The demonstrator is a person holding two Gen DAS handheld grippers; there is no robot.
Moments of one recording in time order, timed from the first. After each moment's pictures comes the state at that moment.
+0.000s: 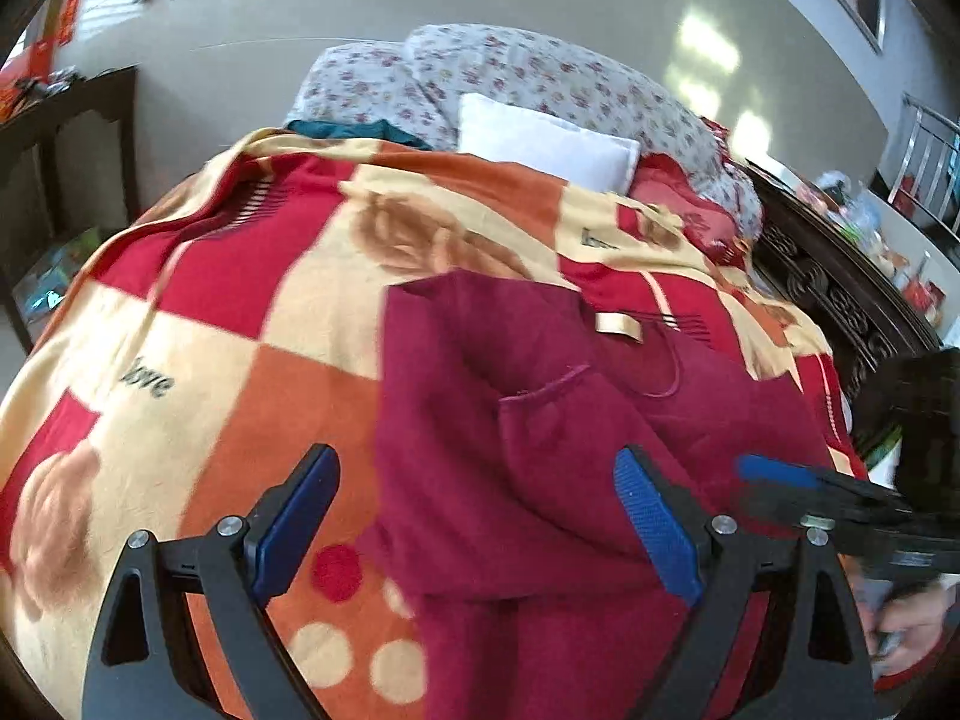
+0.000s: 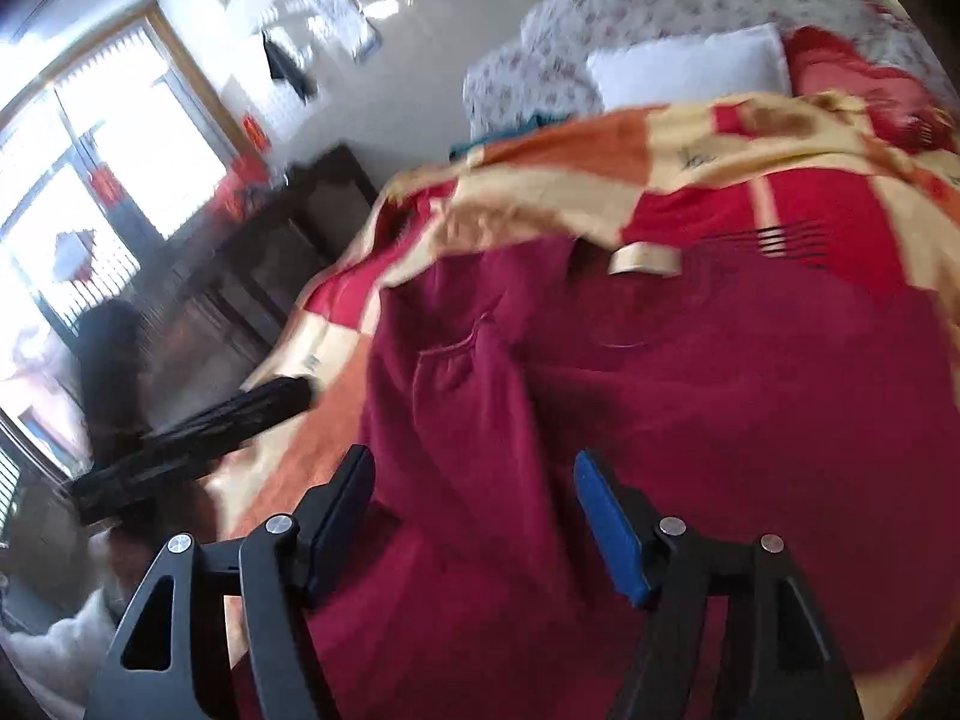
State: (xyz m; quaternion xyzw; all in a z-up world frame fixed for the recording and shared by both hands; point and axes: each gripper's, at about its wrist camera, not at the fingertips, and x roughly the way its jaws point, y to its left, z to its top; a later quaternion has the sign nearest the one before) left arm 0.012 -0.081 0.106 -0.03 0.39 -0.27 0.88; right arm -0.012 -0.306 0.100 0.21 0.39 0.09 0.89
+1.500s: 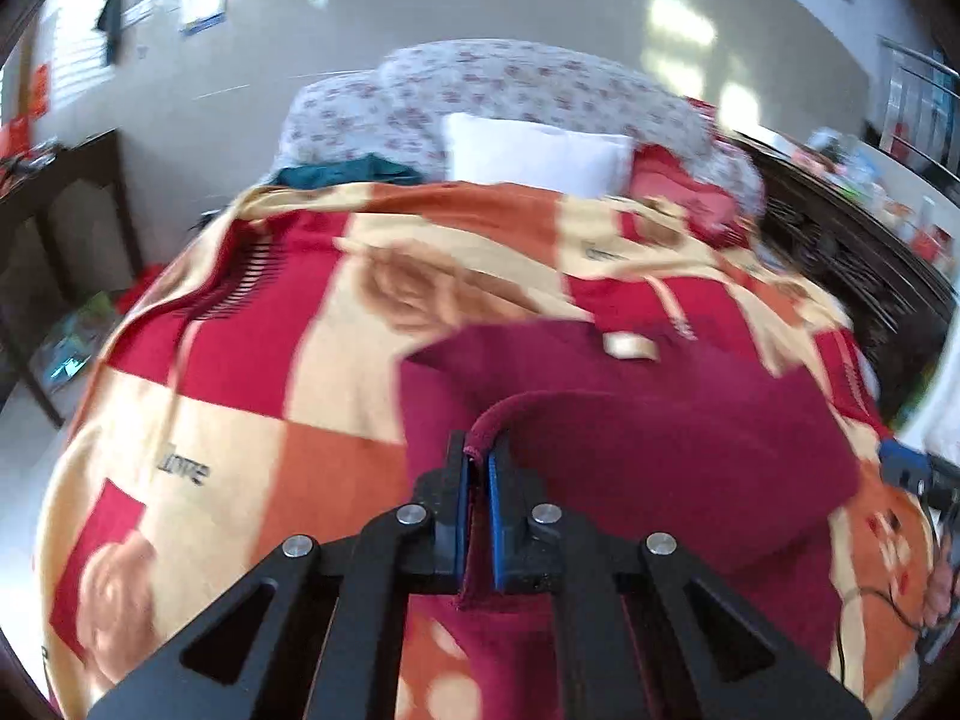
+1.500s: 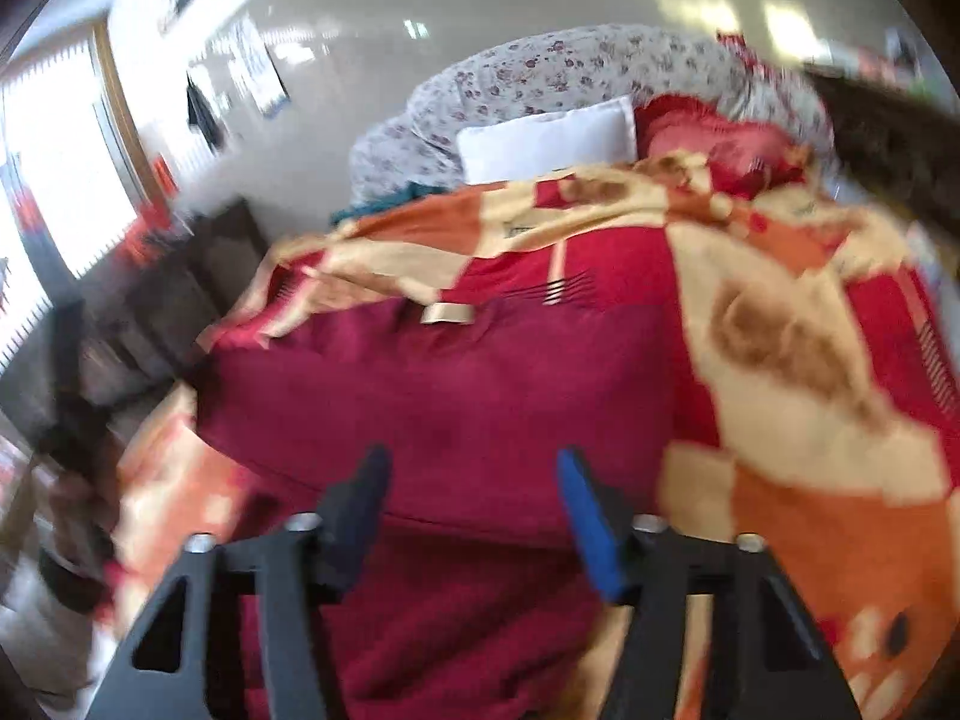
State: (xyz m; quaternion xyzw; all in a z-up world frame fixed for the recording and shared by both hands) left arm 0.037 -0.097 0.133 0.04 0.37 -0.26 0.89; right arm -0.120 -0.370 0.145 0.15 0.34 -0.08 0.92
